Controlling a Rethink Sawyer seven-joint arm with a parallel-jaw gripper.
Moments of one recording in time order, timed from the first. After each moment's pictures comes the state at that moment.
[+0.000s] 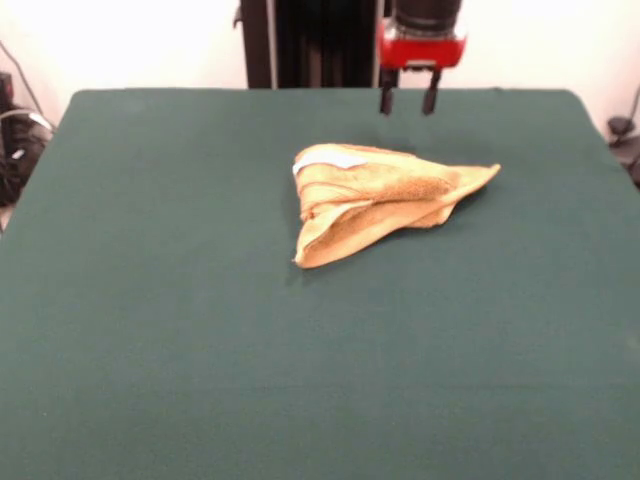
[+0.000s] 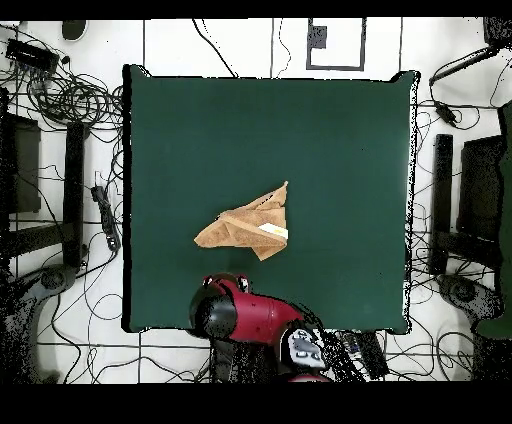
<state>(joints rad) -0.07 -0.58 -0.04 2.18 0.03 0.00 1.58</state>
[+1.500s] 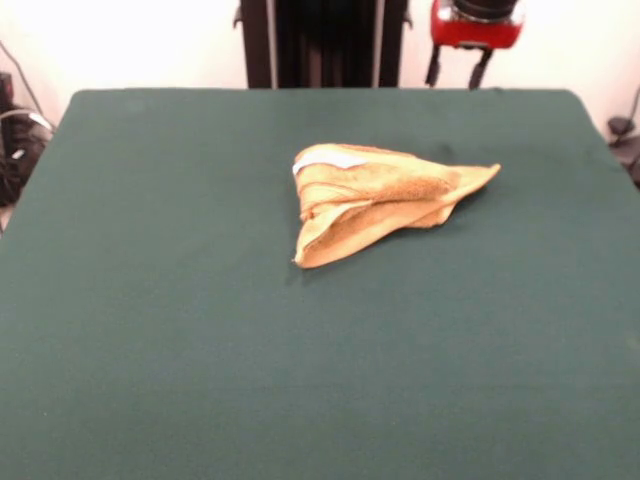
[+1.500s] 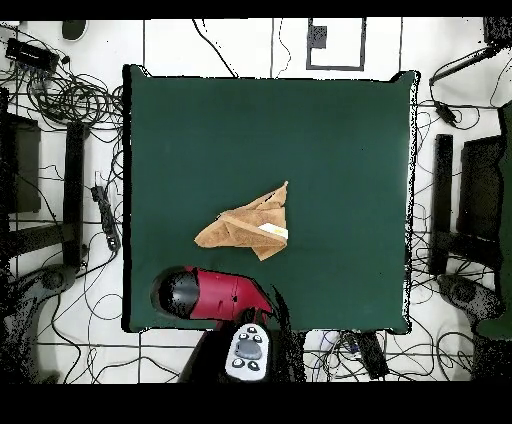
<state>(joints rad) 0.17 -0.63 -0.16 2.00 0.17 0.43 1.67</state>
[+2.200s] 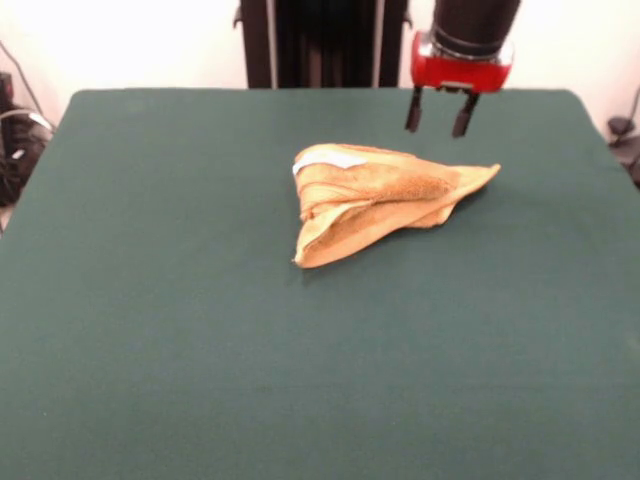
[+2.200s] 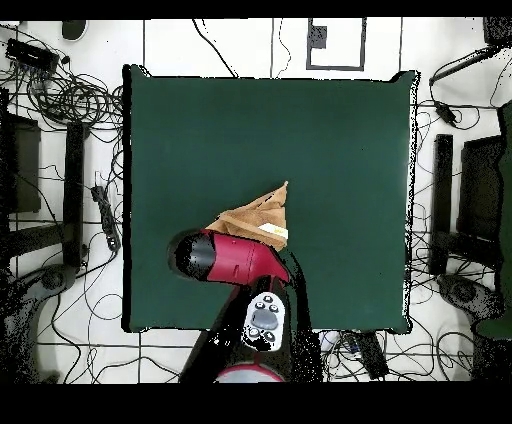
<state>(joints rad) 0.14 -0.55 -0.19 1.82 0.17 0.44 1.67</state>
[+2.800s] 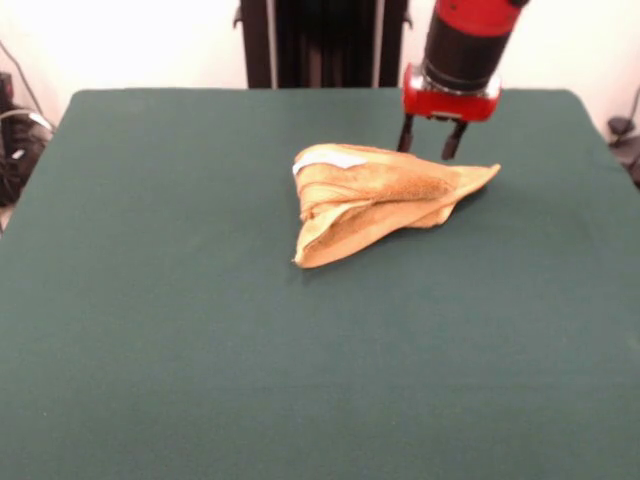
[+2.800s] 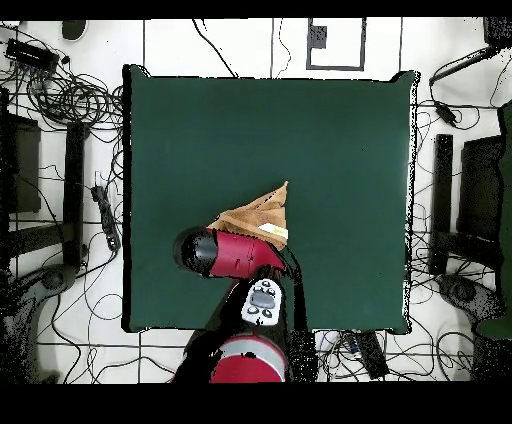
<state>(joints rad) 0.14 -0.44 -0.19 1.79 0.17 0.41 1.67</state>
